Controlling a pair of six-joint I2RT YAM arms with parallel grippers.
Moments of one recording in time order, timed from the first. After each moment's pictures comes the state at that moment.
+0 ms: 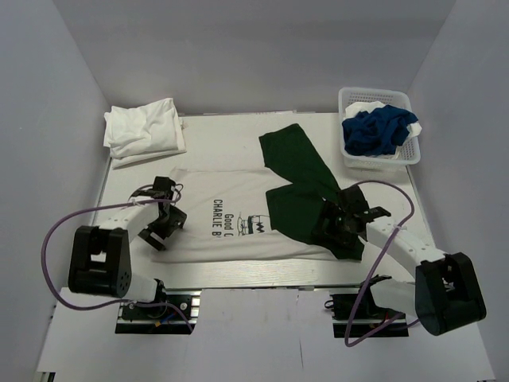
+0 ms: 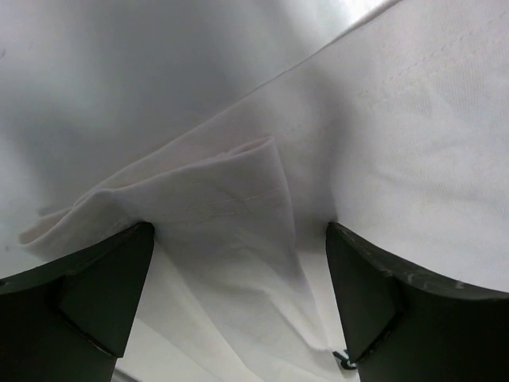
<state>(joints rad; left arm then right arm) -0.11 1.45 0.75 -0.74 -0.27 -1.09 0.35 1.20 0.56 -0.47 -0.07 0.67</state>
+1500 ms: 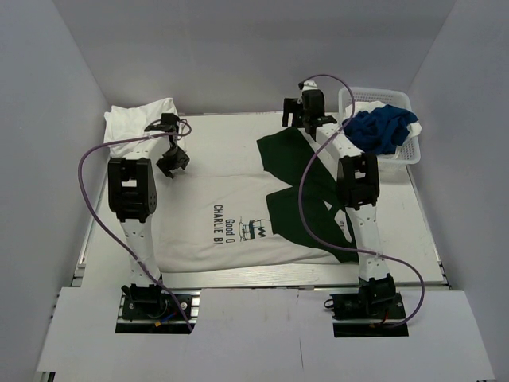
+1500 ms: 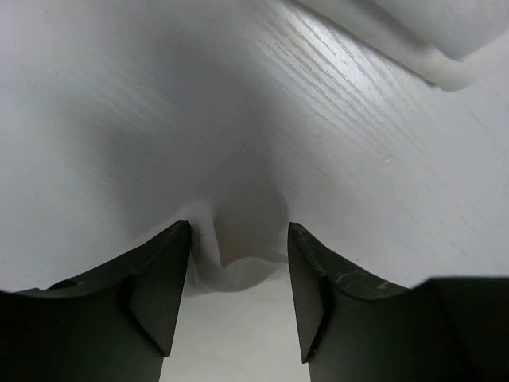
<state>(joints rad) -0.06 2.18 1.73 -0.80 -0.26 -0.75 0.30 2.57 2.29 -0.22 -0.01 0.17</state>
